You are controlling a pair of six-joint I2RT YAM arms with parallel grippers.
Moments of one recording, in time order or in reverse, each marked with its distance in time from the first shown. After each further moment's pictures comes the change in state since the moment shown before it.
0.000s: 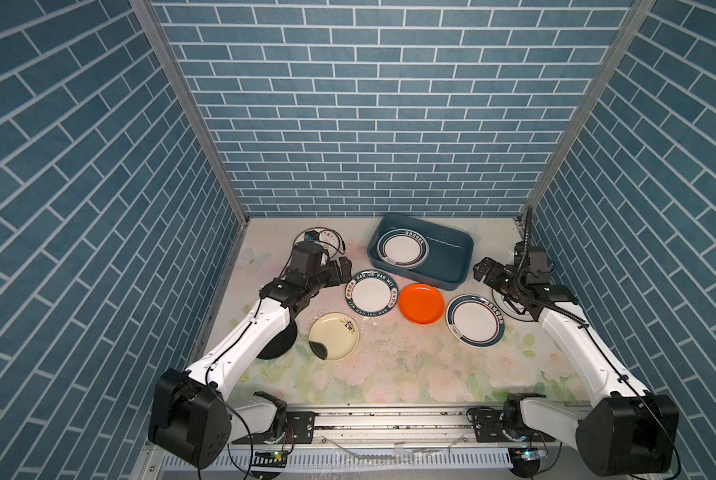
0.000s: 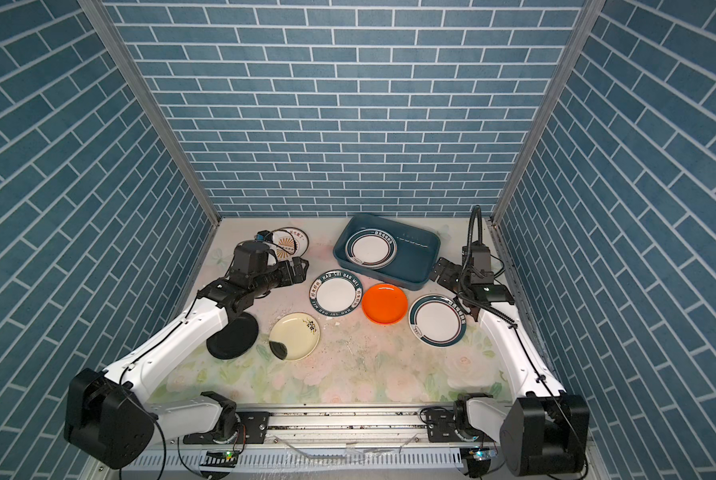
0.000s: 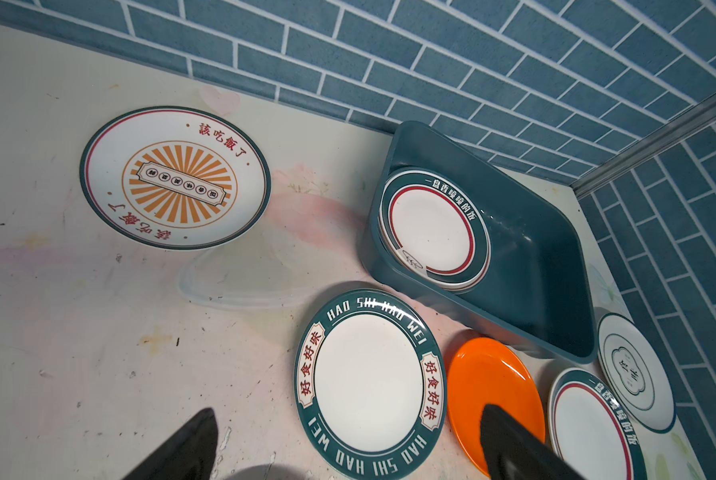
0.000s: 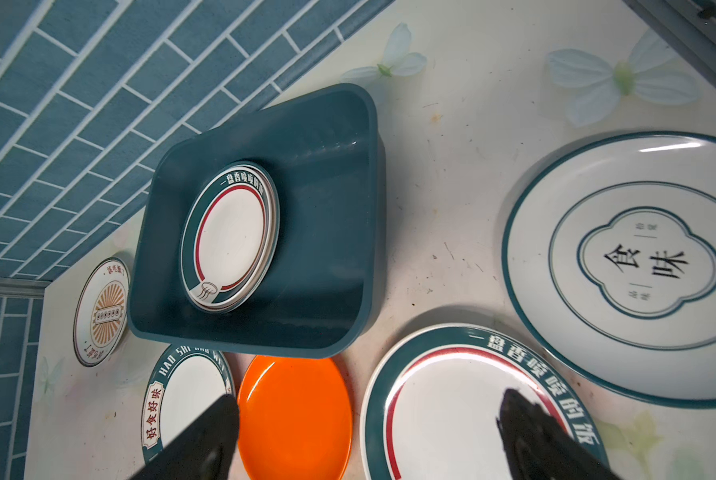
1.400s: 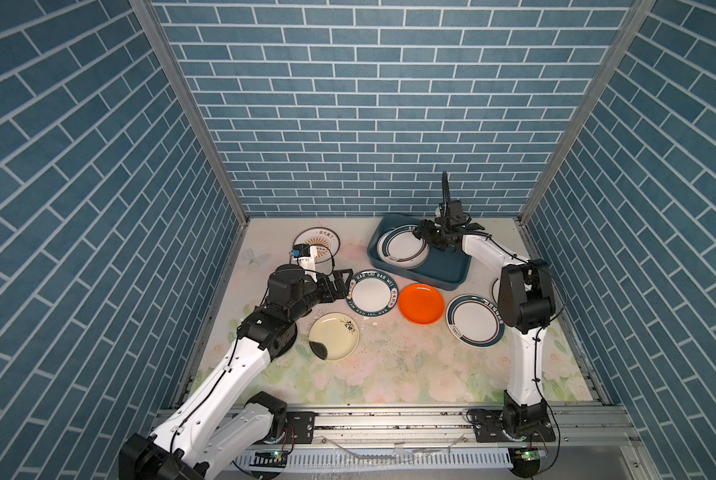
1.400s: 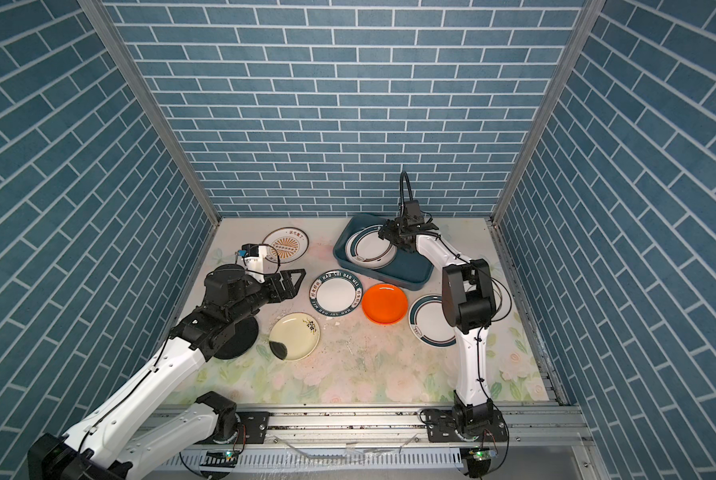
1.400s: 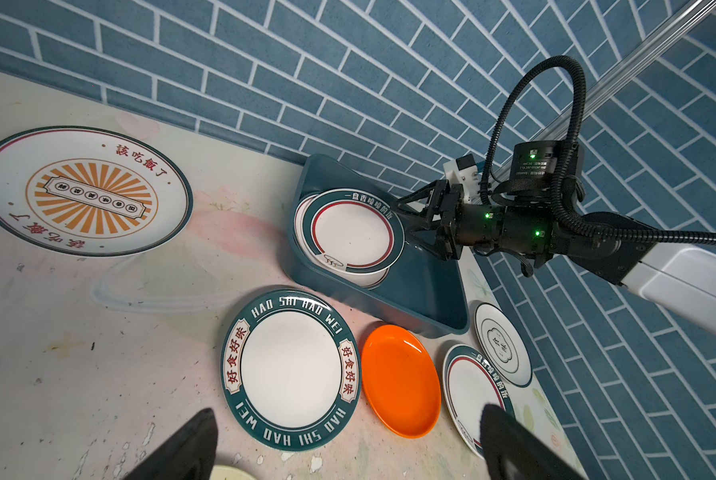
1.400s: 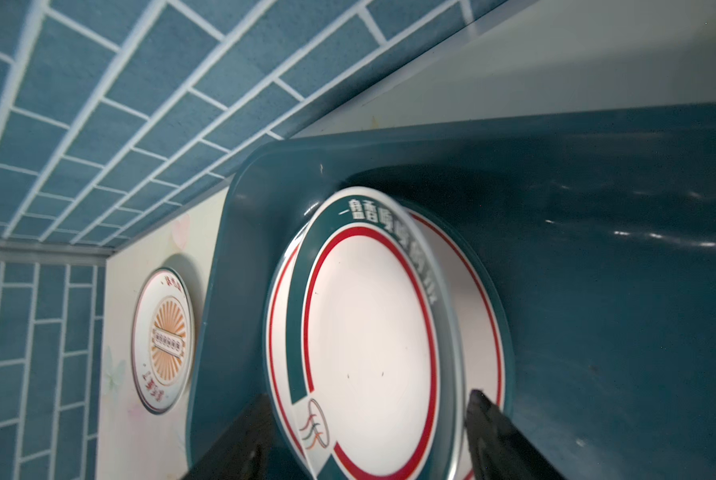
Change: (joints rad) left arm -0.022 -0.294 -0.153 0.103 0.148 -0.061; right arm 0.245 1.017 0.872 0.119 -0.137 0.077
